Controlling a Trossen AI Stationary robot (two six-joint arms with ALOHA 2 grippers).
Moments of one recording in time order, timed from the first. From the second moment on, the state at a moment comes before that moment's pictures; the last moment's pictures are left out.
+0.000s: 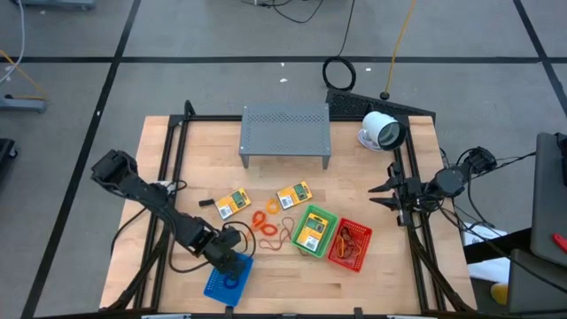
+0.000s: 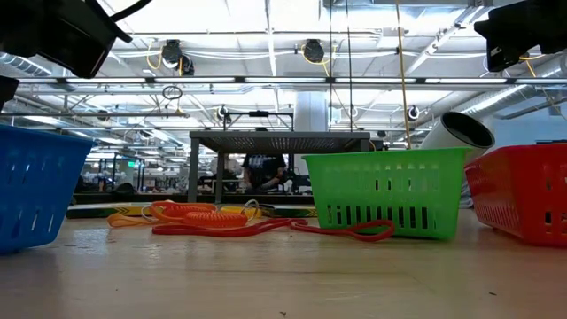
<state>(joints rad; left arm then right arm) -0.63 1.57 0.95 -0.52 0.06 -1.51 0.55 0.03 0.24 -0.17 0.47 -0.01</state>
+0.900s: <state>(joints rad) -0.38 1.64 1.36 -0.82 0.00 -0.65 0.55 0.04 0.24 -0.17 0.47 -0.01</state>
